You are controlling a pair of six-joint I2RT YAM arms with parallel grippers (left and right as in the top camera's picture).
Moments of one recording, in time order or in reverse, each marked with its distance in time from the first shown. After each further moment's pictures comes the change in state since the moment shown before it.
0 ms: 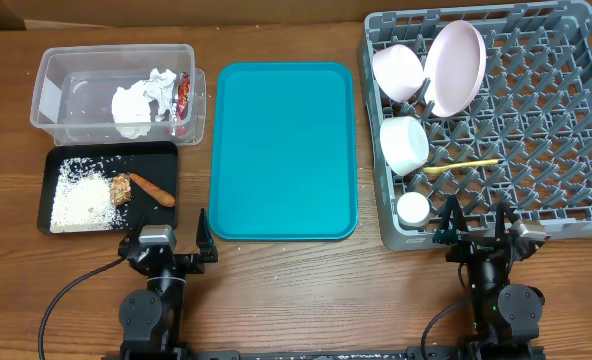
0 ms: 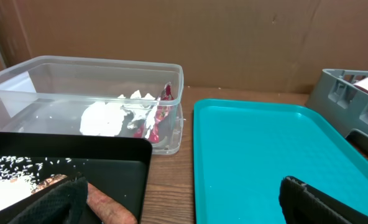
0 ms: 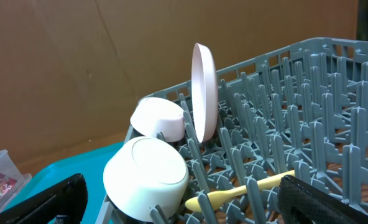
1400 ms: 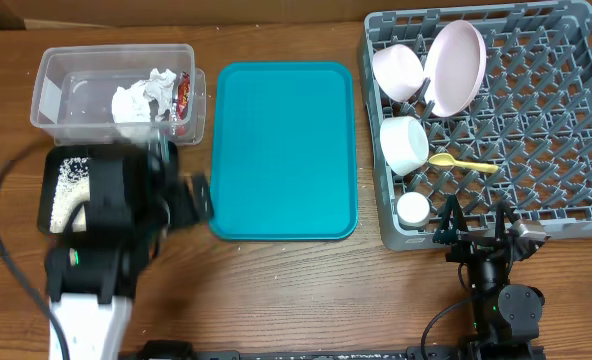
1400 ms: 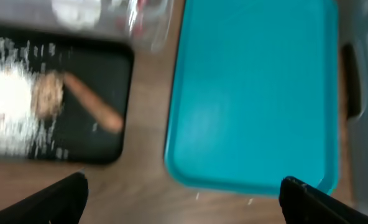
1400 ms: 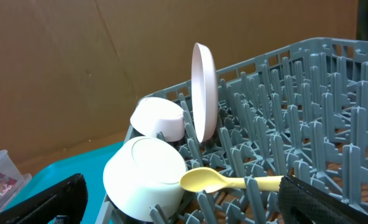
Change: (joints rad) left arm -0.034 0.971 1.070 -0.938 0.051 -0.167; right arm 0.000 0.000 0.000 0.001 0.000 0.000
